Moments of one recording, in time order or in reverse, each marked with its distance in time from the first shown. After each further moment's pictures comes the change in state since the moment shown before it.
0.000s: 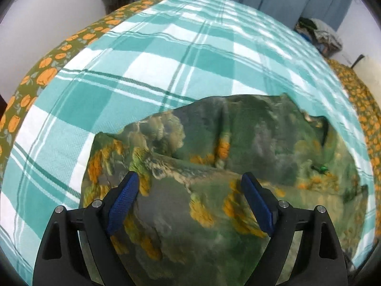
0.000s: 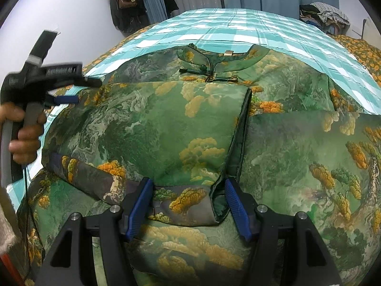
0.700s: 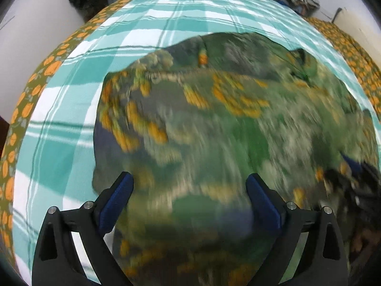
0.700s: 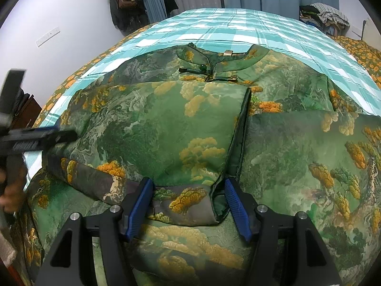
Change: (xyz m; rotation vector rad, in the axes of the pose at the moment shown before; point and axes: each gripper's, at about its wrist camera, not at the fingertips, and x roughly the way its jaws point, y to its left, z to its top) left arm -0.052 -0.002 -0.098 0.222 0.059 0.009; right arm 0.000 0.001 0.001 -0.002 0.013 -0.010
